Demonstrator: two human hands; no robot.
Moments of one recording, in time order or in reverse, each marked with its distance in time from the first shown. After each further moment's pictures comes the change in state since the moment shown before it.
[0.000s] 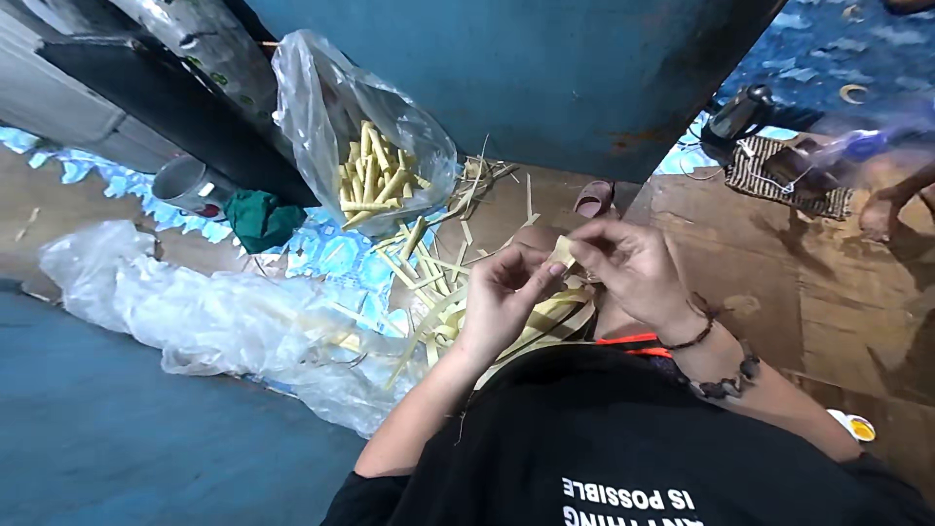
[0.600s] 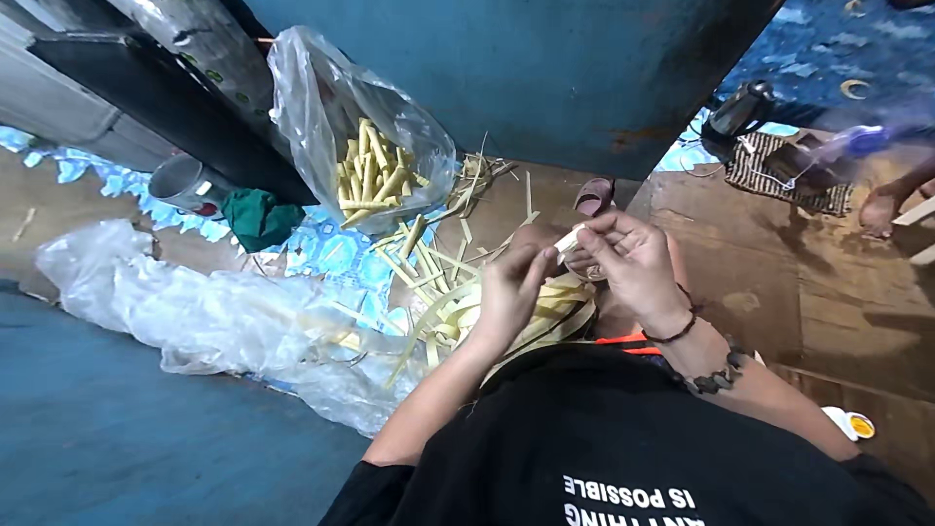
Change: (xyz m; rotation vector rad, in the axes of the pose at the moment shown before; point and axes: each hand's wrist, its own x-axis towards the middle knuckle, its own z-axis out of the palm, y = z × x) left_hand 0.007 -0.043 0.008 0.299 0.078 0.036; right_hand -0.005 0.017 0.008 0.081 0.195 0.206
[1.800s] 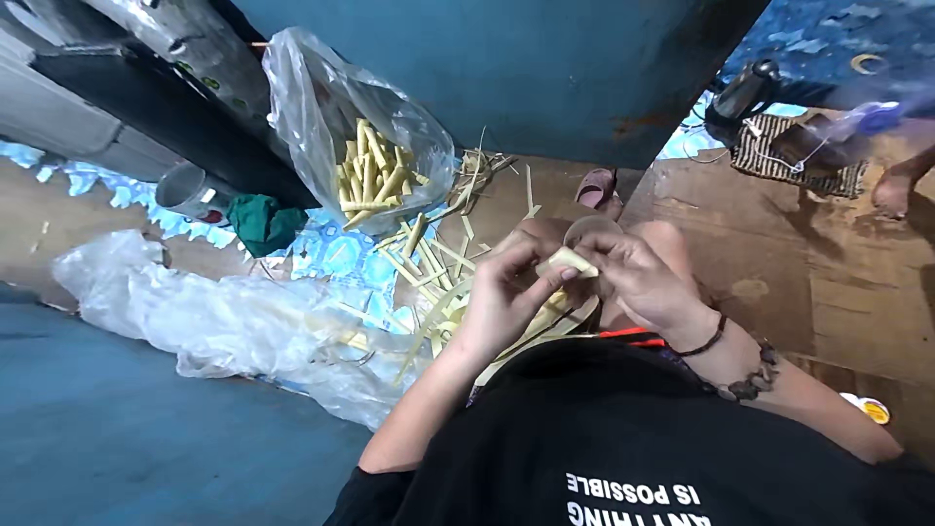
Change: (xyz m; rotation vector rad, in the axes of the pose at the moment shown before) left_hand 0.005 0.042 -0.028 -0.074 -0.182 0.078; right_hand -0.011 -0.013 -0.011 0.385 -0.314 0.357
